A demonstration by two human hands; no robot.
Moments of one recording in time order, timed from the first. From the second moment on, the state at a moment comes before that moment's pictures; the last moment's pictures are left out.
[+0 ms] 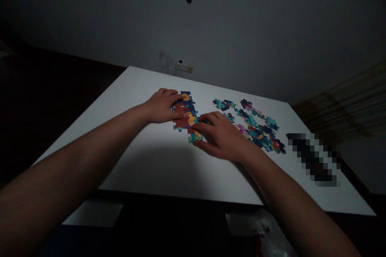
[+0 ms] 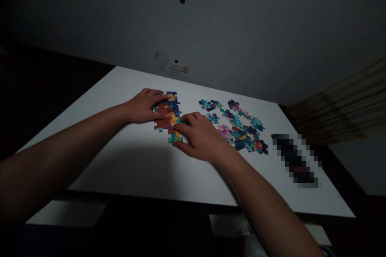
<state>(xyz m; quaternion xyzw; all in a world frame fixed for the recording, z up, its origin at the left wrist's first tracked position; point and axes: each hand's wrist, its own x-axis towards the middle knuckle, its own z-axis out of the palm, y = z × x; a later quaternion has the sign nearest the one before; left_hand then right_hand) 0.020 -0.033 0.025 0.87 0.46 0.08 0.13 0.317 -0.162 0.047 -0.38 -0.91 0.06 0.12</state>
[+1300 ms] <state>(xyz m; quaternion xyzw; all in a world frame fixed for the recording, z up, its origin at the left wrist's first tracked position) 0.012 -0.017 0.010 0.89 0.45 0.07 0.08 0.309 -0.163 0.055 -0.36 -0.93 0.08 0.09</state>
